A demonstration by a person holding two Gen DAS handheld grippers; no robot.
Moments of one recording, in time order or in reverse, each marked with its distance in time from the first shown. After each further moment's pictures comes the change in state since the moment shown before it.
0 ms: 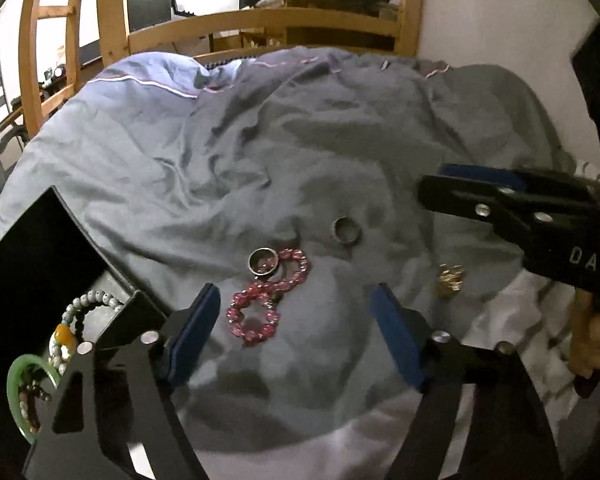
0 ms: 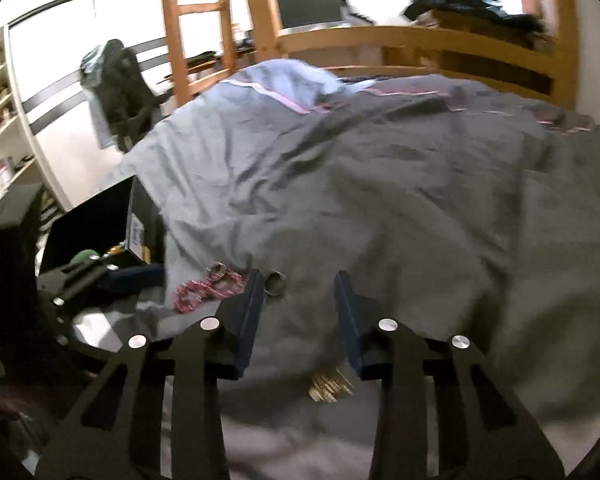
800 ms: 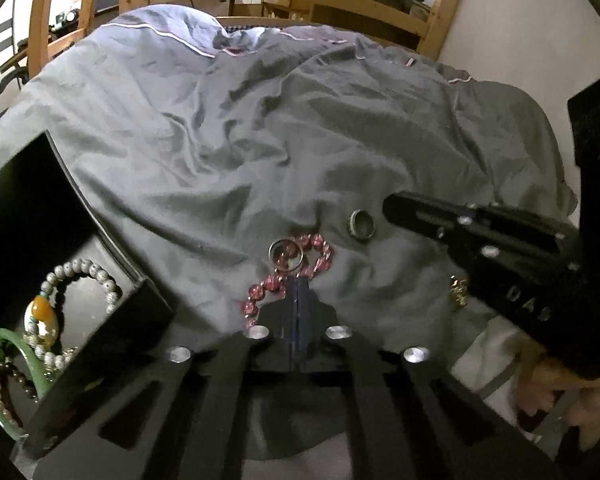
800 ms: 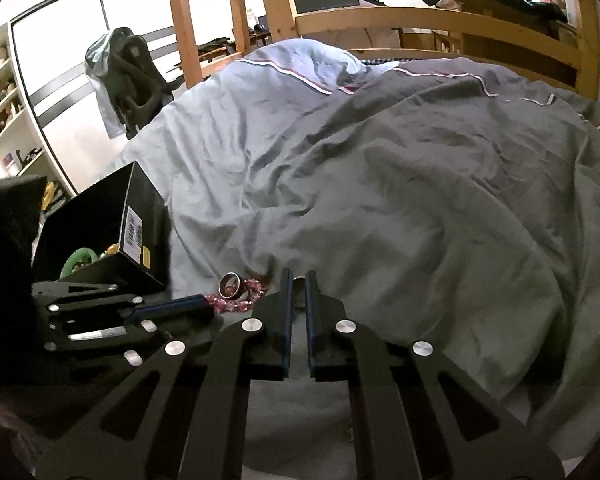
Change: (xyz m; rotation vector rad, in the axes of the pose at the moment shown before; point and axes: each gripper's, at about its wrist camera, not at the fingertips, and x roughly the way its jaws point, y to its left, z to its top) left arm 0.007 0.026 0.006 -0.170 0.083 -0.080; right arm 0.038 0.012 0.003 0.004 0.046 0.033
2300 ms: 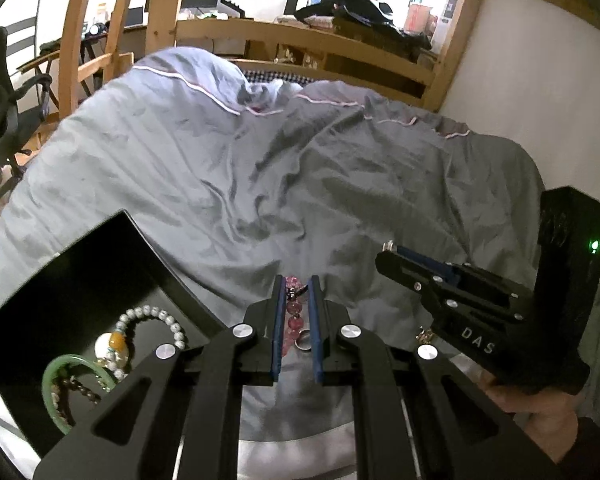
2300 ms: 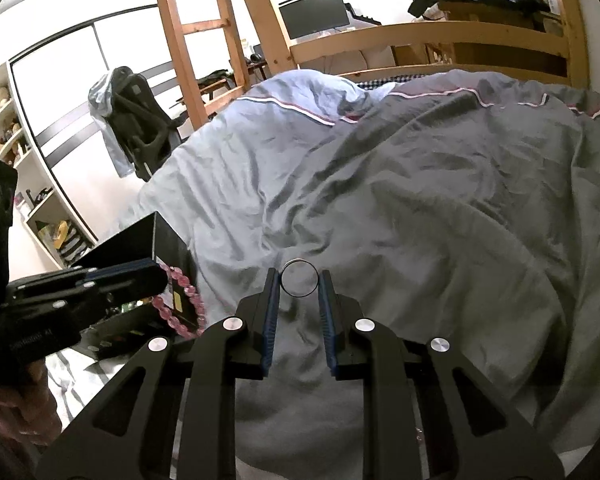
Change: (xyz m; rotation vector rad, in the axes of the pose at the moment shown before) left arm -0.066 0.014 0.032 -0.059 -0.122 0.003; right arm -0.018 0.003 0.015 0.088 -0.099 0.056
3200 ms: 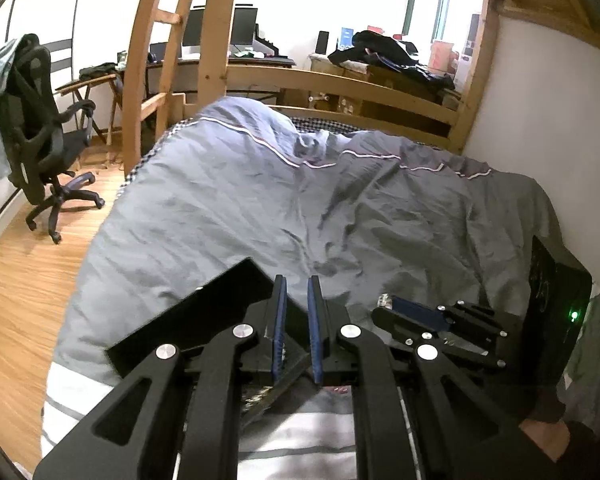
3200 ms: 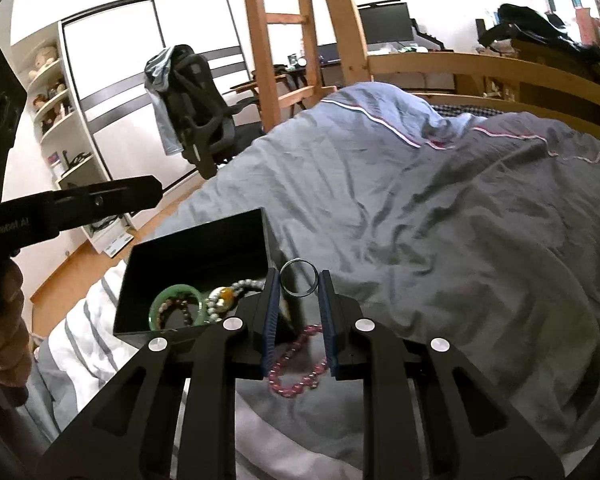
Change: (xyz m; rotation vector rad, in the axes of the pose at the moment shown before) left arm -0.095 0.048 0.012 -0.011 -0.117 0.119; right arm -0.005 0.092 0.001 -0.173 -0.008 0.114
